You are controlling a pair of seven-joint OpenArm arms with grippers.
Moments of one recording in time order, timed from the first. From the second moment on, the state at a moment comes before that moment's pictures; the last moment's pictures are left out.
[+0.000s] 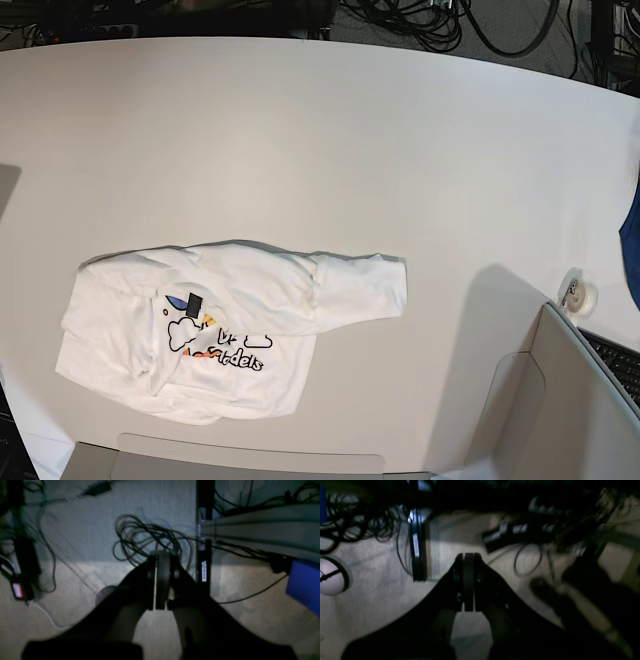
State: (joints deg) left arm 45.4 -5.5 -2.3 67.7 -0.1 -2.3 -1.0; right arm -54.0 5.9 1.9 74.1 -1.4 -1.8 2.0
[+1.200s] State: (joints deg) left arm 55.3 -29.4 18.8 117.3 0.1 -2.3 8.3; right arm -59.9 6.9 16.4 112.2 -19.7 -1.3 0.8
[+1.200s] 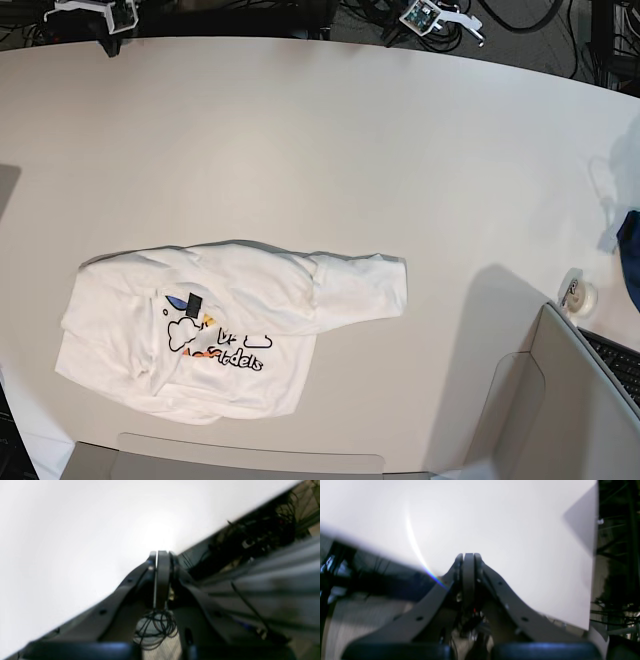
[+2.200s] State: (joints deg) left arm -3.5 -23.1 31.1 110.7 -14.5 -8.6 39.4; right arm -3.2 3.9 16.5 116.8 -19.5 7.8 -44.4
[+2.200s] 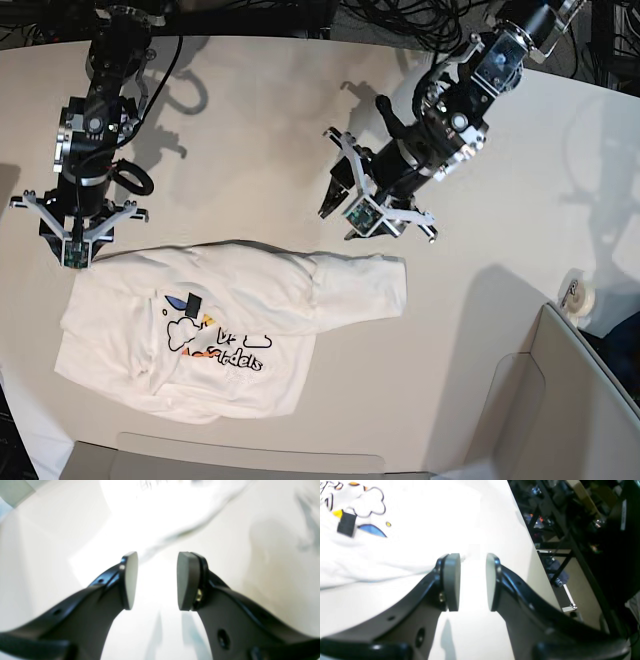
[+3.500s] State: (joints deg) left arm -52.8 -1.8 21.3 29.6 -38.0 -37.8 30.6; right arm 7.6 6.1 16.9 96.3 -23.3 17.2 -51.1
